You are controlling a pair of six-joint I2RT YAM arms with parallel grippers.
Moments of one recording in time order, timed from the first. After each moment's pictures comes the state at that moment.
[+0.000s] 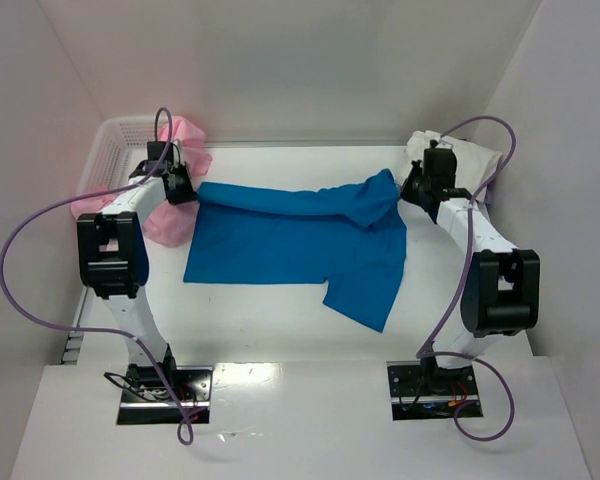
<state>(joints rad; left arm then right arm) 0.08 1.95 1.47 -0.37 0.09 -0.26 0.02 1.60 1.17 -0.17 0.01 0.40</state>
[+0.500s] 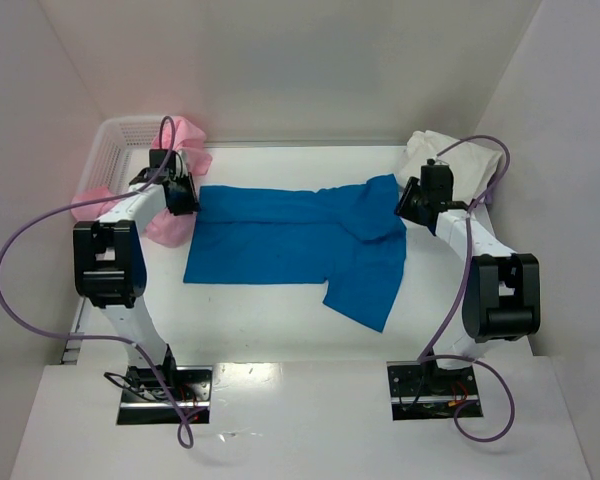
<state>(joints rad) 0.06 1.87 1.36 -0.42 0.10 -0.24 0.02 1.56 1.02 -0.19 0.00 0.42</state>
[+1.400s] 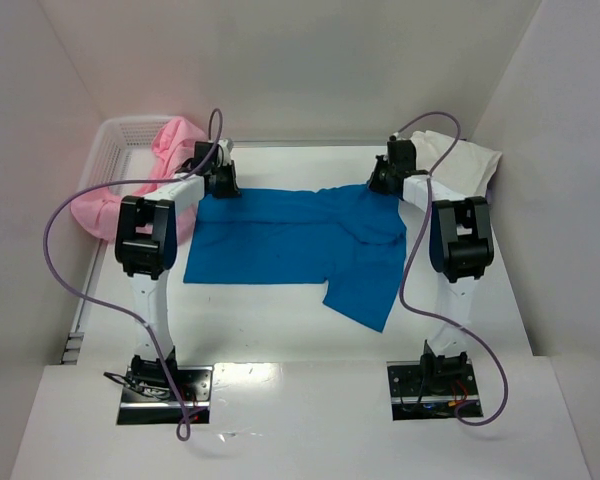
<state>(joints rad) -0.10 2.18 1.64 -0.23 0.22 -0.25 0.11 2.07 1.47 -0.11 -0.08 0.41</state>
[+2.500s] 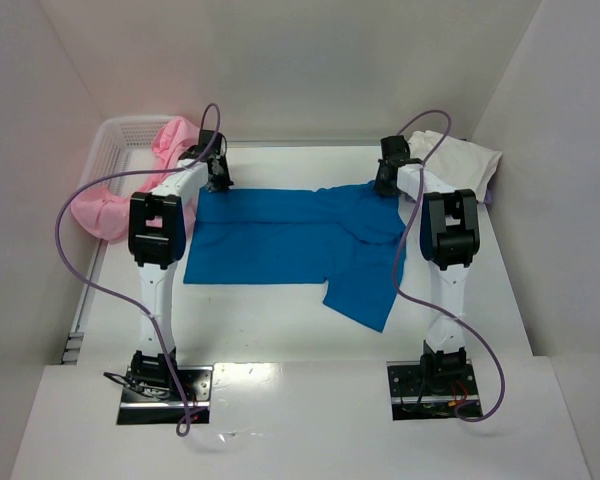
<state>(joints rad) -0.10 2.39 1.98 -0.53 -0.06 -0.32 0.11 2.26 1.74 -0.41 0.15 0.36</state>
